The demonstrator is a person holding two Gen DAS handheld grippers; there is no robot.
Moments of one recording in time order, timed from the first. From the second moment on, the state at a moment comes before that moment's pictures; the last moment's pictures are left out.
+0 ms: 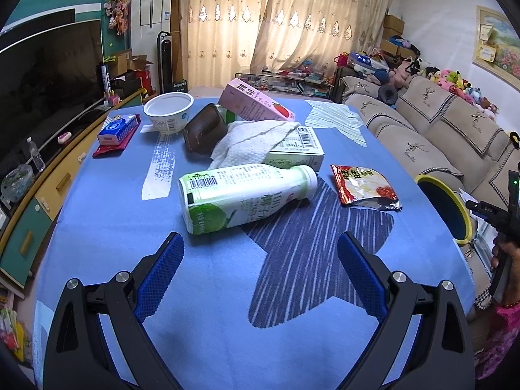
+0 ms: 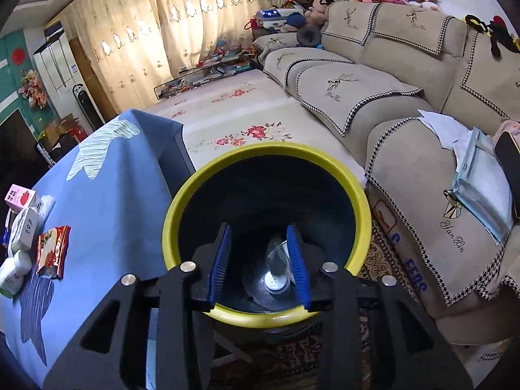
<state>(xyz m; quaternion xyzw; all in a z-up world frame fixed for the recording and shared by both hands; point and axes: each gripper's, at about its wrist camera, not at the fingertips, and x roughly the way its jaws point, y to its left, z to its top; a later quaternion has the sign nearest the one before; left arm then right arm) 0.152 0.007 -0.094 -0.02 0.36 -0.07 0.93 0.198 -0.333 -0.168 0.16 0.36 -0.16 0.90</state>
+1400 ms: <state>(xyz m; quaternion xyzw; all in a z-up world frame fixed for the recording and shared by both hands) 0.177 -0.027 -0.115 -0.01 0.39 -0.24 0.89 0.213 -0.316 -0.178 0.17 0.39 -0.12 0.90</state>
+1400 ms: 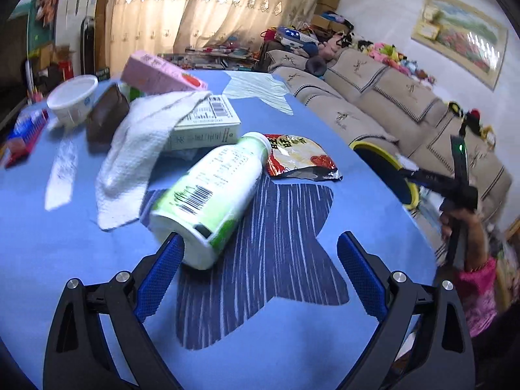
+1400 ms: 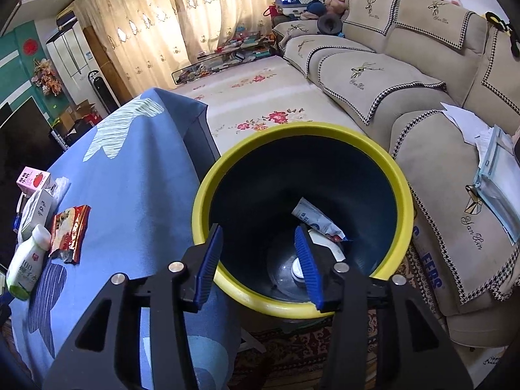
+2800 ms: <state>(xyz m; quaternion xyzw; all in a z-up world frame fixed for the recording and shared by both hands) 0.246 -0.072 -0.140 0.13 0.45 -0.24 0.85 0.209 -0.320 -0.196 0.19 0.40 -0.10 0.89</state>
